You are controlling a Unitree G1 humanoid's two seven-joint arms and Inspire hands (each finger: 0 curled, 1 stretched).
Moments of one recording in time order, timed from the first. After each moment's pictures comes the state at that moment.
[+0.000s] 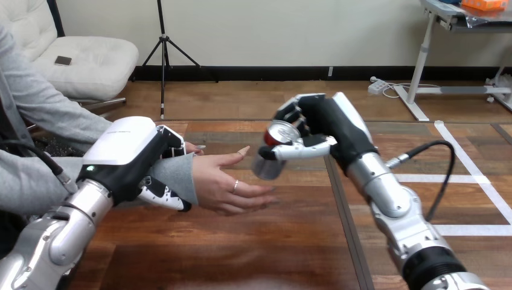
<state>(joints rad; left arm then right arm) -0.32 0.62 -0.19 0.45 0.62 -0.45 0.03 -0.67 -0.16 0.07 0.96 -0.20 -0.45 0.10</state>
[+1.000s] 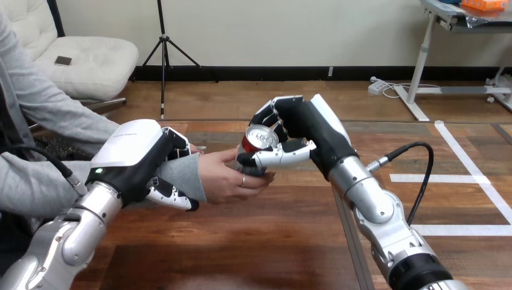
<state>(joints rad) -0.32 0.57 -0.19 0.45 0.62 -0.40 0.03 -0.63 -0.11 0.11 0.90 -0.20 -0.45 0.11</state>
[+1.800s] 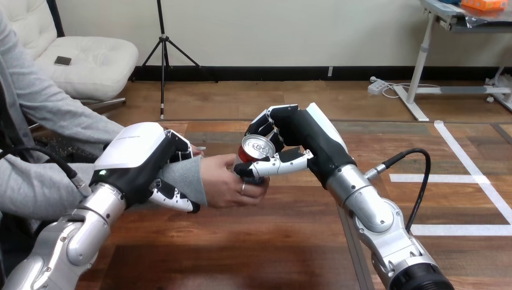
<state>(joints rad) -0.32 0.55 -0.19 0.45 0.63 -0.37 0.01 -0.58 -0.11 0.13 0.84 -0.20 -0.45 0.13</state>
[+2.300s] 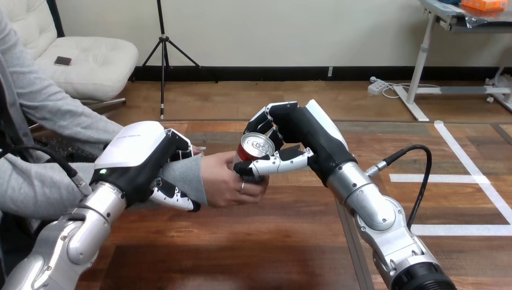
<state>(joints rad) -0.32 0.55 -0.19 0.45 0.63 -0.37 0.01 -0.58 -0.12 0.13 0.81 -0.20 -0.45 0.14</state>
